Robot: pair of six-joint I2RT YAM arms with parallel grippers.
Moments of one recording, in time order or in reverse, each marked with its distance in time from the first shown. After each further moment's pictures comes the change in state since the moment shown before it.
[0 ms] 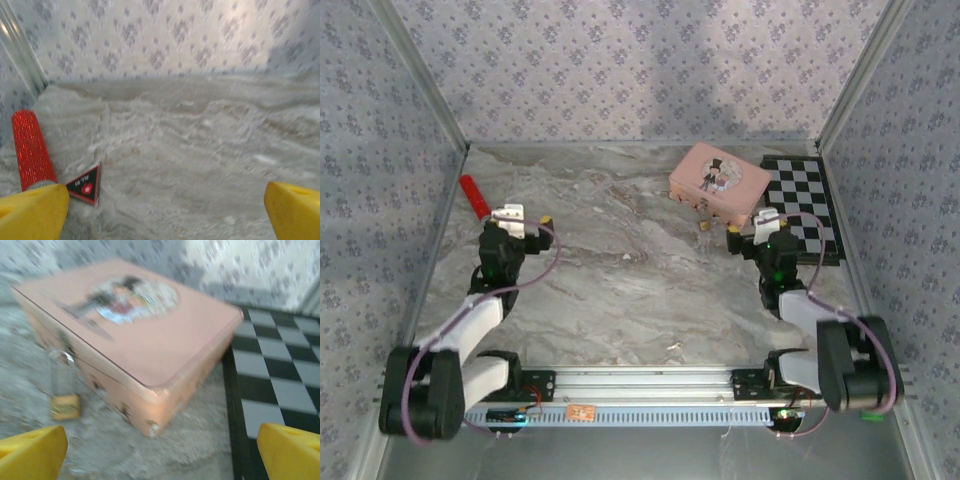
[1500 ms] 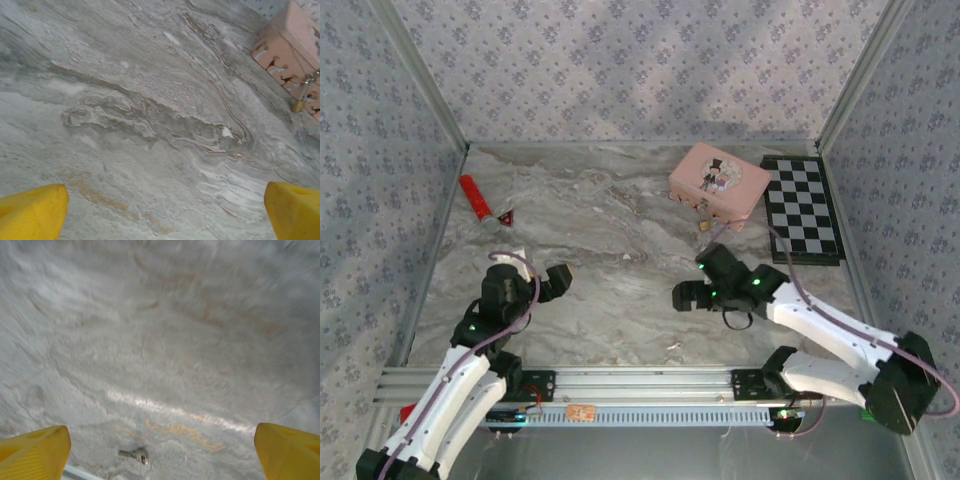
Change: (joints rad) left arm -0.196 -0.508 -0.066 -0.758 0.134 -0.522; right arm 0.697 -0.069 0.415 -1.328 -0.081 0.785
